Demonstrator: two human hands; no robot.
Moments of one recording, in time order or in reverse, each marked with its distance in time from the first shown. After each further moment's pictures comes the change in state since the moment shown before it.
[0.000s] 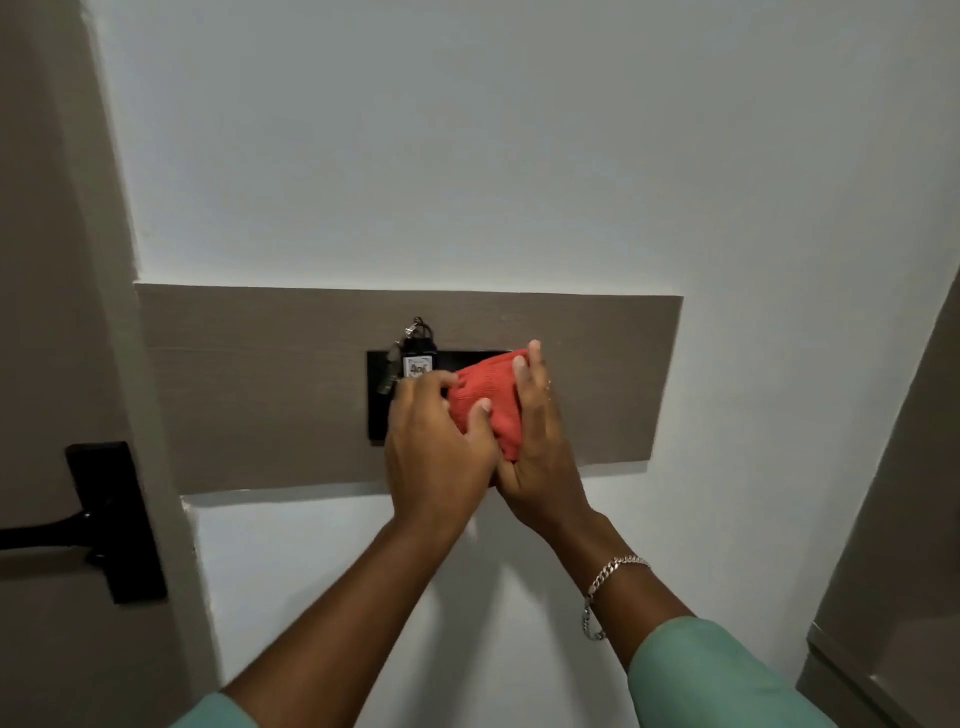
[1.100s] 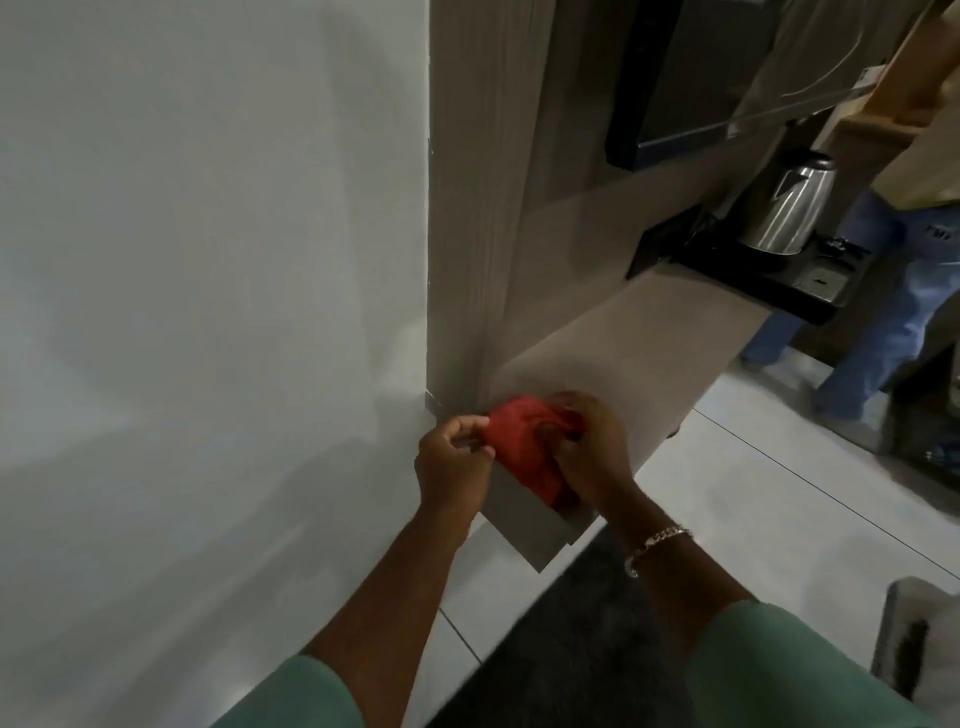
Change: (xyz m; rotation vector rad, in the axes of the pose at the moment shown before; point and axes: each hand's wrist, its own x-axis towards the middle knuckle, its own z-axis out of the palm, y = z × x) left_hand -0.409 0.057 0.538 -0.429 -0.986 -0.745; right_hand -0.400 0.373 -0.396 -0.387 0.038 1.253
